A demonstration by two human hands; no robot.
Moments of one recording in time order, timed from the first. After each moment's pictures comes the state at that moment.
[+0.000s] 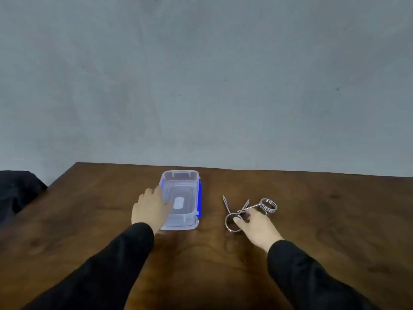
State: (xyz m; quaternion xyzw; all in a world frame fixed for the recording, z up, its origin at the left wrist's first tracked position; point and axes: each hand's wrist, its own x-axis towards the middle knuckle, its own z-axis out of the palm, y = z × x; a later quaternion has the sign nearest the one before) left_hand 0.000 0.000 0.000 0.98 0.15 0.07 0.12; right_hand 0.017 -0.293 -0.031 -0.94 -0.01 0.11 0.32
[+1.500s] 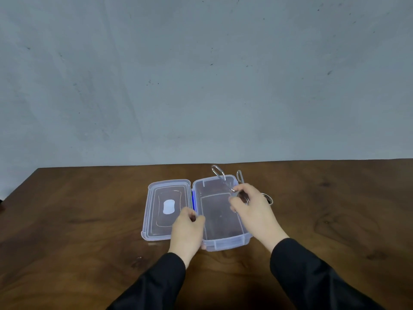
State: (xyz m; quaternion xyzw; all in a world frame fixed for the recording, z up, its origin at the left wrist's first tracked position) left_hand -0.006 -0.098 -0.021 0.82 0.19 -0.02 0.54; right_hand 0.020 -0.269 0.011 -0.86 0.00 -0.03 0.52
